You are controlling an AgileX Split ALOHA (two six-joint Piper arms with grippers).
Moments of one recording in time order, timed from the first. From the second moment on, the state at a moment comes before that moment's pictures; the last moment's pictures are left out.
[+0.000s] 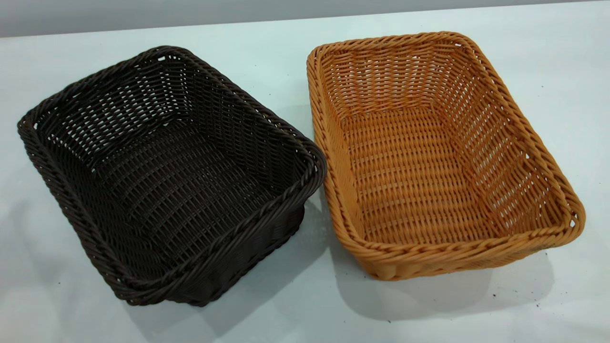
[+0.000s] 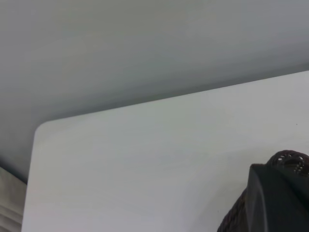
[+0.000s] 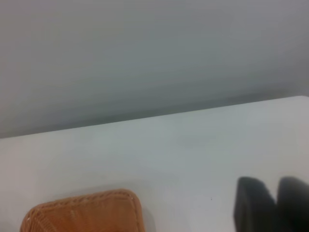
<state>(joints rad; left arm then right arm) 0.01 0.90 -0.94 -0.04 0.60 0.24 -0.19 0.88 -0.91 0.33 0.62 -0.25</state>
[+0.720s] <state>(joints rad) 0.01 0.90 -0.94 -0.18 0.58 0.23 -0.19 0.88 -0.91 0.41 0.62 -0.25</state>
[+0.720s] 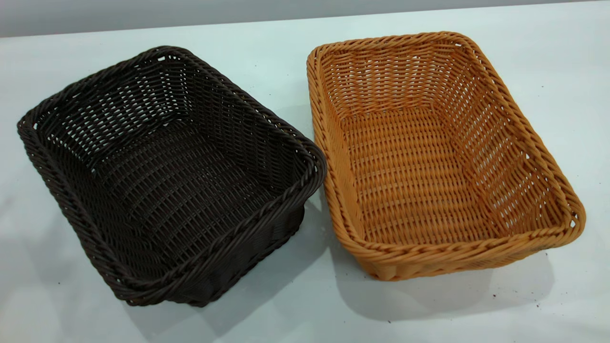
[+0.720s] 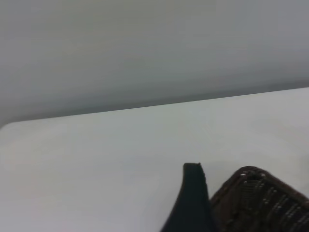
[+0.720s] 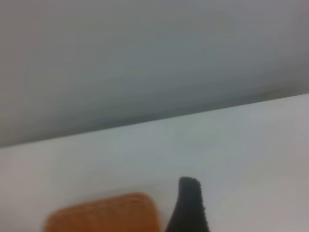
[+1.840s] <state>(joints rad) -0.05 1.55 -1.27 -0.38 0.26 0.47 -0.19 1.28 -0.92 0.71 0.76 -0.29</state>
